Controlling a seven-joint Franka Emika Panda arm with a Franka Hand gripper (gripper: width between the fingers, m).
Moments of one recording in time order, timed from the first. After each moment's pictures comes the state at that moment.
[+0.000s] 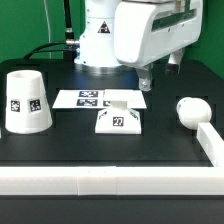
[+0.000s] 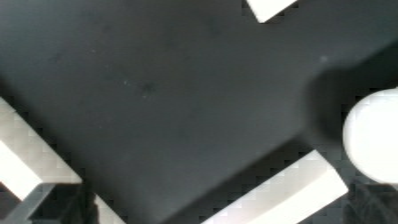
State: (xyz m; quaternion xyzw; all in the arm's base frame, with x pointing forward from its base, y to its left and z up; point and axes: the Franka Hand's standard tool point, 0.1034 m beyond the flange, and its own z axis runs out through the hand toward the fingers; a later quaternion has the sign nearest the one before) arm 0.564 0.056 0.115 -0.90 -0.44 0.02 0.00
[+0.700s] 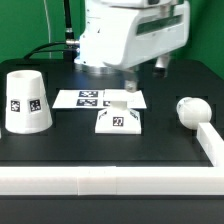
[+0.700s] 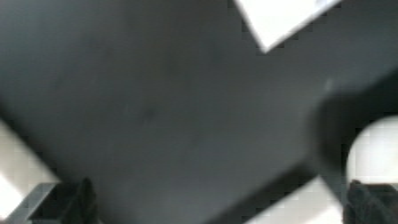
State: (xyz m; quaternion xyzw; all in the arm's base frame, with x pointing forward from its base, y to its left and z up) arm 0.533 0.032 0.101 -0.91 -0.42 0.01 0.00
